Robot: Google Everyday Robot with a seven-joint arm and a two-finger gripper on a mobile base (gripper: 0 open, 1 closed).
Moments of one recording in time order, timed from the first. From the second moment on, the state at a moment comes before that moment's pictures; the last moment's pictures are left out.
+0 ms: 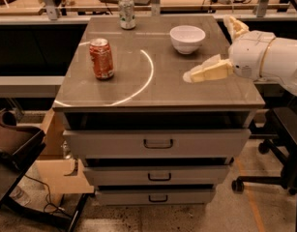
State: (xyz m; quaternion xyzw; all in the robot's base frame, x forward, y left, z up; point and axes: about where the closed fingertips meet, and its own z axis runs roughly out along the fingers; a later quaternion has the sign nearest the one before) arm 0.596 -0.138 0.978 -0.44 0.63 0.12 0.63
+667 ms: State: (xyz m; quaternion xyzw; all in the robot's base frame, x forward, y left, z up) arm 0.614 -0.107 0.973 -0.45 0.63 0.16 0.62
